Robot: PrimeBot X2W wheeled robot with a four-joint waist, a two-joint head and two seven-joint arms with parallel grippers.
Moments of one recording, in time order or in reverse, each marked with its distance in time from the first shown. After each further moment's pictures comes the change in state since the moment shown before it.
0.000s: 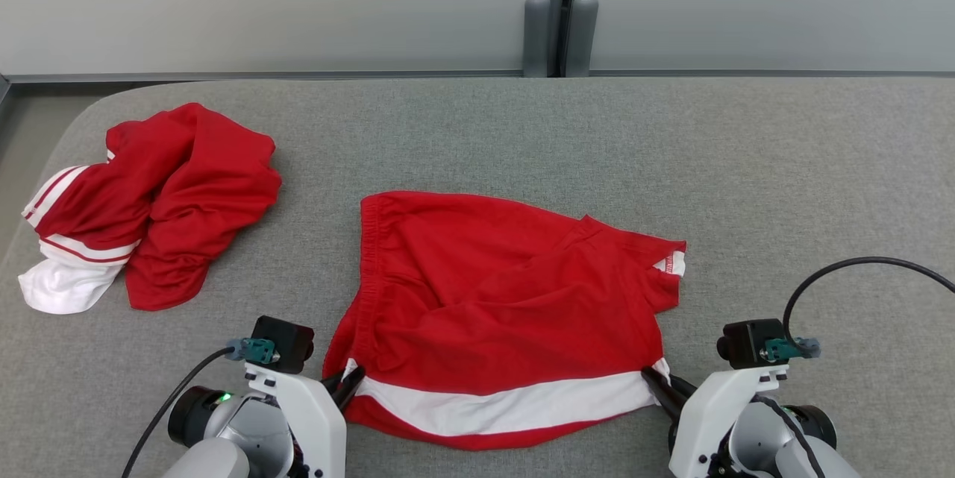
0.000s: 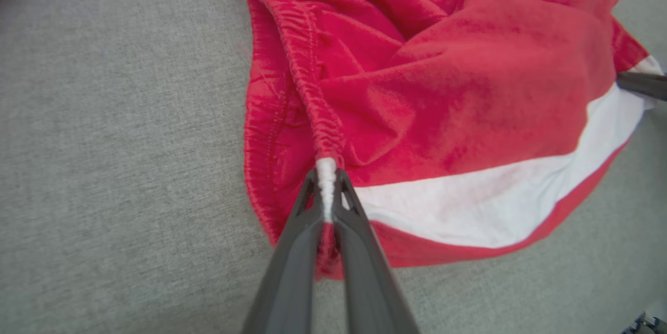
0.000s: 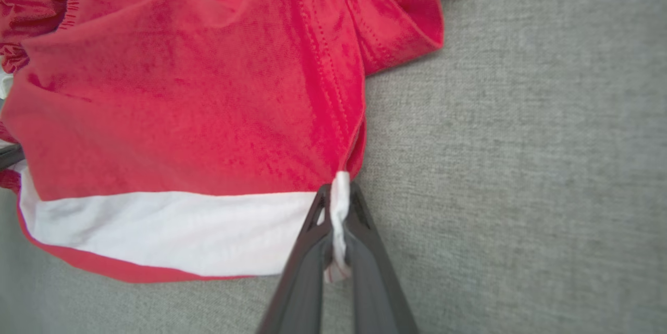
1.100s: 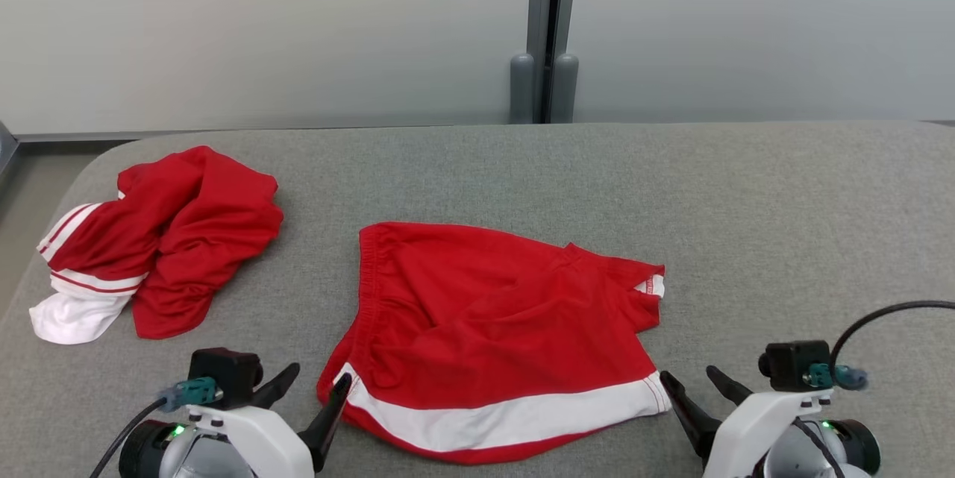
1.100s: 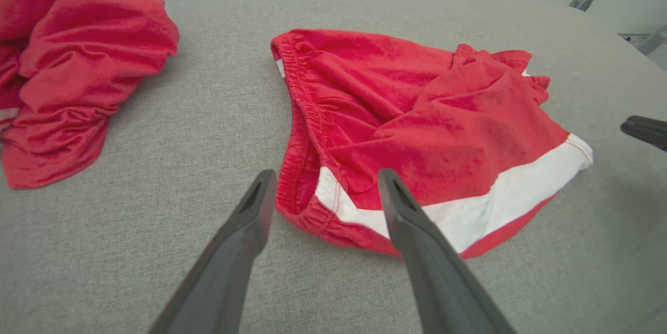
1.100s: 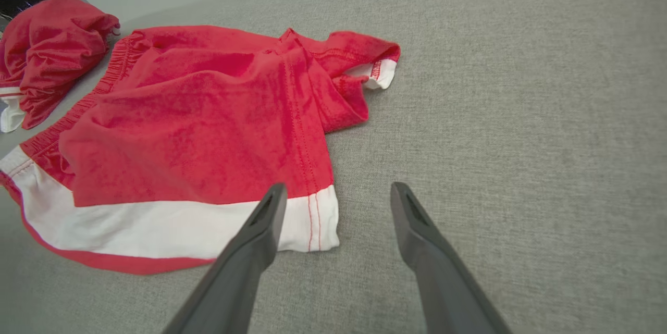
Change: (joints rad) left arm 0.210 0.096 0.121 -0.337 0.004 0.152 -0.037; right arm 0.129 -0.028 -0.103 -0.153 -0.094 0.000 -0.053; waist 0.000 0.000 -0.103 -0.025
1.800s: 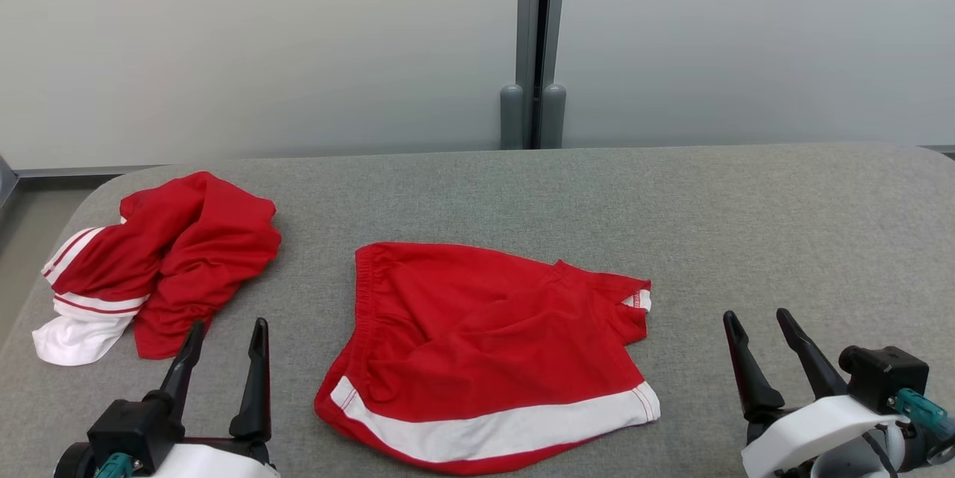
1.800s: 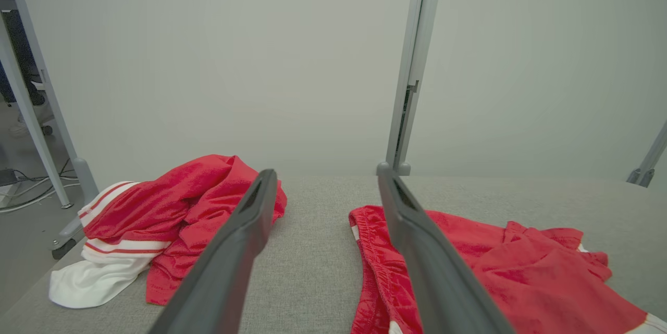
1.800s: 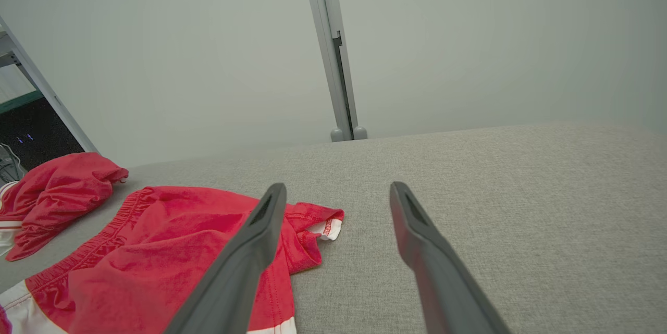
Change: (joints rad) left arm 0.091 -0.081 0.156 0.025 0.145 0.109 -0.540; right arm 0.056 0.025 -0.135 -0.090 -0.103 0.000 -0.339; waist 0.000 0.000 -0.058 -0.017
